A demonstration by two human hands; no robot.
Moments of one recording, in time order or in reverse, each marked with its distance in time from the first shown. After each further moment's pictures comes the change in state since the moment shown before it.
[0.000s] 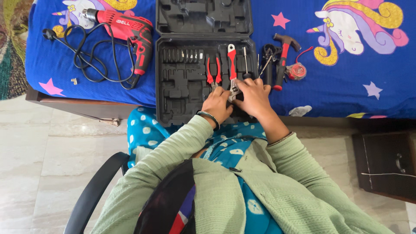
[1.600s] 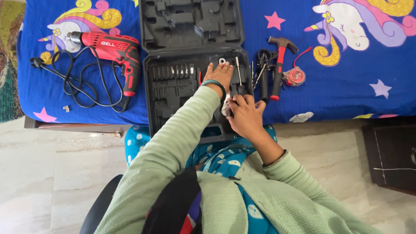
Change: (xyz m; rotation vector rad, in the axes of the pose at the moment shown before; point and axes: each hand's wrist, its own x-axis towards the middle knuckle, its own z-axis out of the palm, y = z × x) left_hand 0.162 -0.028 0.028 0.571 -0.478 0.010; right_hand -0.008 -0.014 0.008 -0.037 0.089 0.051
